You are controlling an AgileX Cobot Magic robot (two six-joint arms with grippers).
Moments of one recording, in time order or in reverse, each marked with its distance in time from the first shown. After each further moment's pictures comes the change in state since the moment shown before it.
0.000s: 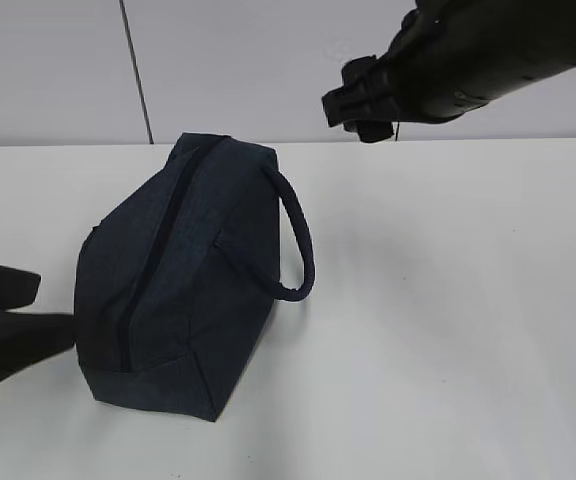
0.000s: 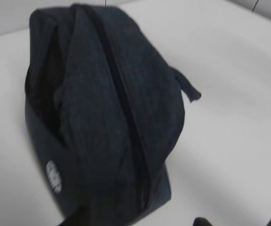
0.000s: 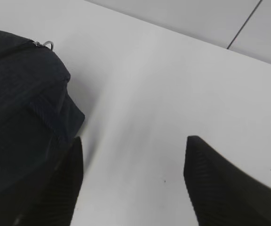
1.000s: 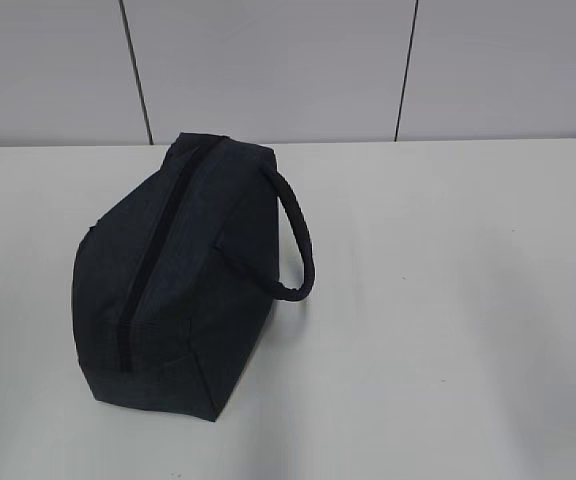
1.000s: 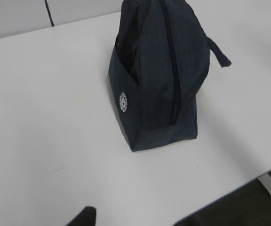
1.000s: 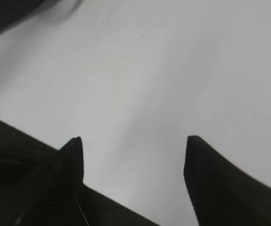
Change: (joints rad) left arm 0.000 -0.653 -0.180 0.846 0.607 -0.987; right arm 0.074 -0.891 0.524 0.254 0.463 -0.303
